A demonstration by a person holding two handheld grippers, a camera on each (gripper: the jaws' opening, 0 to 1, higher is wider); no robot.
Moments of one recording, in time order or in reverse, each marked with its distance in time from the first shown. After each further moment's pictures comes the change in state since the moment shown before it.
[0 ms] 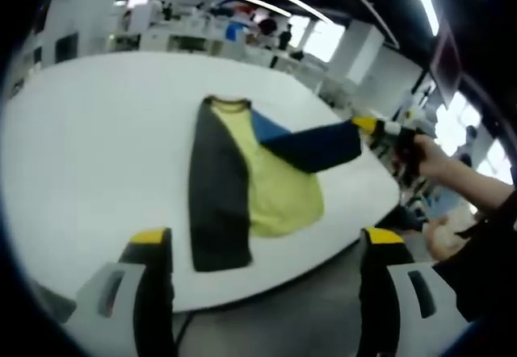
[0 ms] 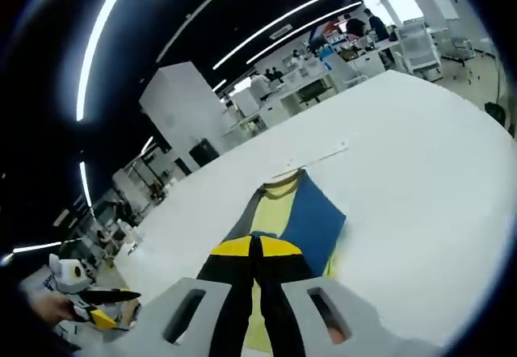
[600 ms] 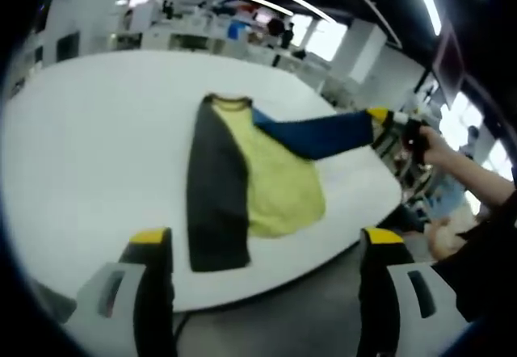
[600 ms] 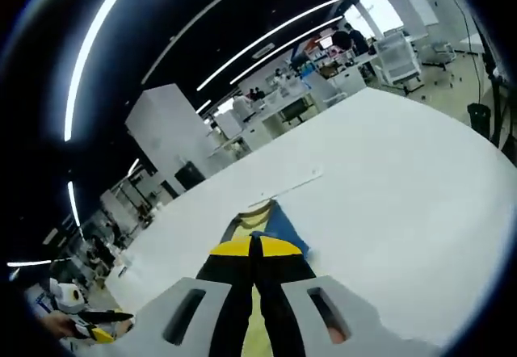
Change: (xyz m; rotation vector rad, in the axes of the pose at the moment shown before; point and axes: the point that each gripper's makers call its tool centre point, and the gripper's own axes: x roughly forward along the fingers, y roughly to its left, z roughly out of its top) left arm 0.006 -0.003 -0.002 -0.003 0.011 0.011; right arm -0.024 -0.051 0.047 0.040 -0.095 -0.082
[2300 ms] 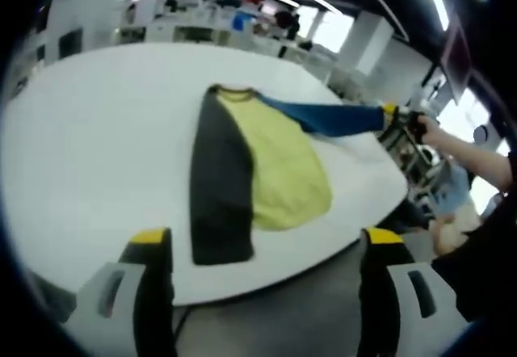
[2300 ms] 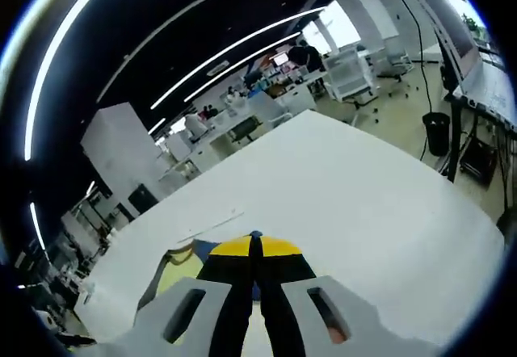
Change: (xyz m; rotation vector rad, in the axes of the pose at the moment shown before) left arm 0.003 0.002 -0.007 -0.006 0.048 0.039; right arm -0.012 -0.151 0.079 0.035 -0.073 -0.246
